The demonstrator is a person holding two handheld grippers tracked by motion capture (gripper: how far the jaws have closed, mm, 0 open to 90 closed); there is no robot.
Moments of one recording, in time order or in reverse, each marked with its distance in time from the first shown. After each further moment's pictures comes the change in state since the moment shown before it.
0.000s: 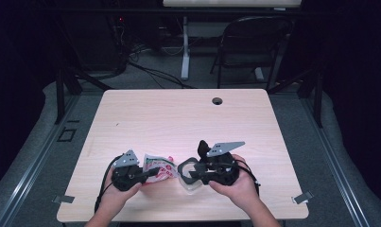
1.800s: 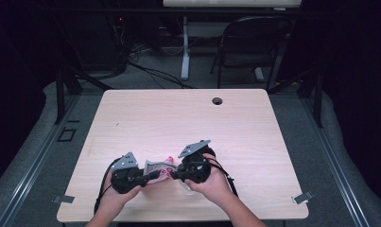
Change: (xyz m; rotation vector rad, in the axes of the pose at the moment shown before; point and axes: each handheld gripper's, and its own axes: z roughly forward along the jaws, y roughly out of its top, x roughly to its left) left arm -0.002 -0.006 -0.001 -0.011 -0.030 -0.005; right arm 0.011 0.017 0.069 0.100 0.068 -0.032
